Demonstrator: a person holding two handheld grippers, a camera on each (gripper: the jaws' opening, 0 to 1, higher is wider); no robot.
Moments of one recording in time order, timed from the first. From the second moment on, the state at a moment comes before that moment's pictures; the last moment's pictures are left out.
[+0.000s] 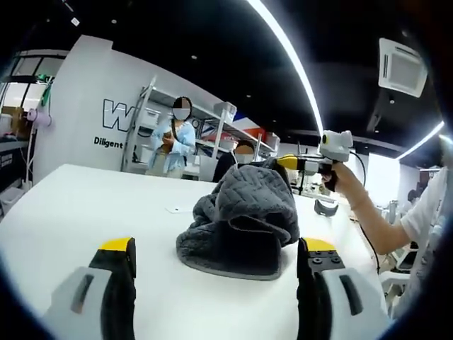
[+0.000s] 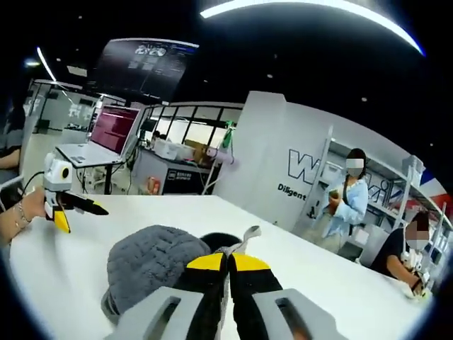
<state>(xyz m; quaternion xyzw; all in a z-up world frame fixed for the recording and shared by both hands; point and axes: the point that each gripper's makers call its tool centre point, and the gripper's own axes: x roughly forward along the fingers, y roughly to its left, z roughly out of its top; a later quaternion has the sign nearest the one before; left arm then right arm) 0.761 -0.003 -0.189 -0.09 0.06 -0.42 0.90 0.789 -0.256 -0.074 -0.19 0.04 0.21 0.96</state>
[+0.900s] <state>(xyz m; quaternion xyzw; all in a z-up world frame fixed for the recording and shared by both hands) 0.762 -0.002 -0.189 -0.09 0.06 -0.42 0.90 0.778 -0.273 0.026 -0.22 -0.05 0.17 0.96</state>
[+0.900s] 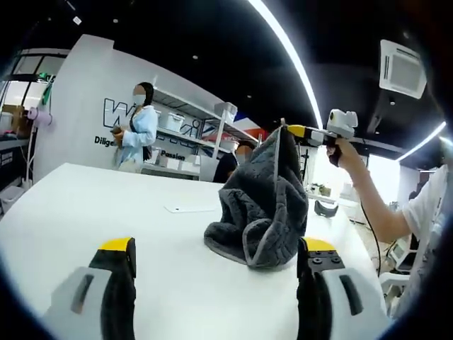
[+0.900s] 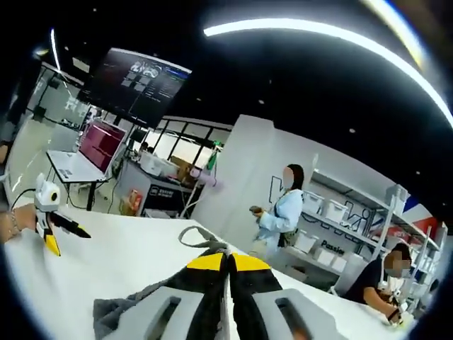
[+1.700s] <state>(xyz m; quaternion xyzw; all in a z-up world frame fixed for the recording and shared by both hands) 0.761 -0.002 -0.189 -0.09 0.06 -0.42 0.90 0.745 -0.279 0.127 -0.25 -0.11 0.16 0.95</state>
